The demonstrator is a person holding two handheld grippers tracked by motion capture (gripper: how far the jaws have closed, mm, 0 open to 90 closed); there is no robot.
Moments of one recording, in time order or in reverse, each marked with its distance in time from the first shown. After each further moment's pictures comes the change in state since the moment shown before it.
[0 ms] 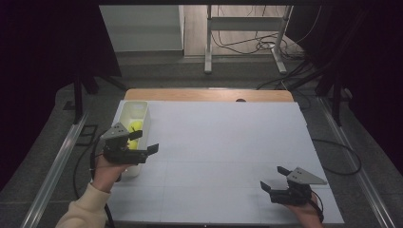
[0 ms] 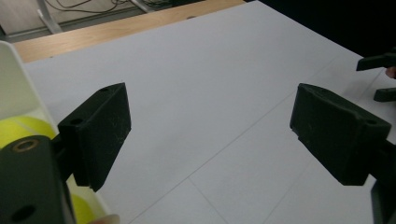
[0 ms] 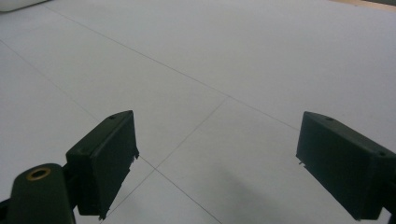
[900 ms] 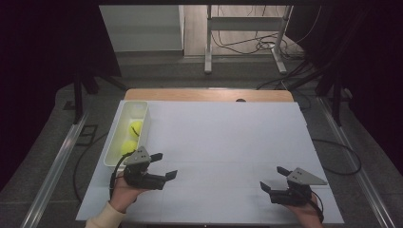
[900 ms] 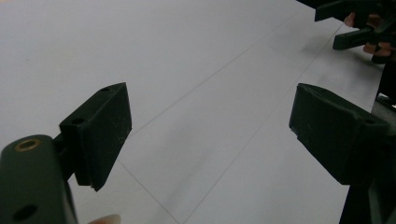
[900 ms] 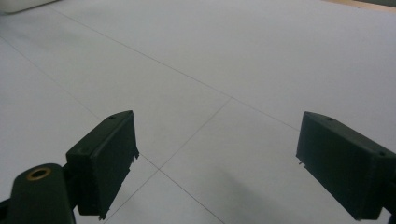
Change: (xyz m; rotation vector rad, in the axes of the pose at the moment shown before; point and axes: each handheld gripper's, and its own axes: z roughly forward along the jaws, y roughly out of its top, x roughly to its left) left arm -0.047 -0.048 0.032 0.070 -0.112 0.052; right arm 0.001 0.000 -0.001 -0.007 0.009 -0.001
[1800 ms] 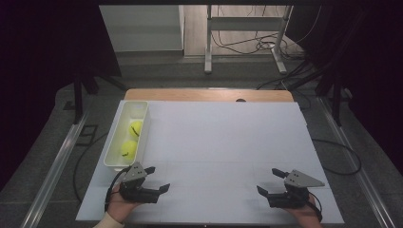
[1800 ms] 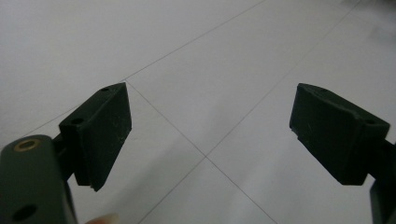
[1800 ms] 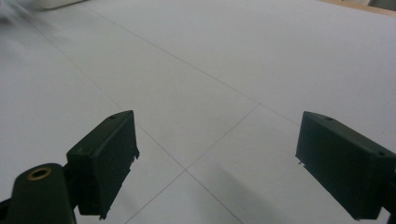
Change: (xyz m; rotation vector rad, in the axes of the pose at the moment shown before) left arm 0.007 -0.052 0.005 0.059 0.074 0.005; right arm 0.007 0.000 0.001 -0.007 0.084 -0.052
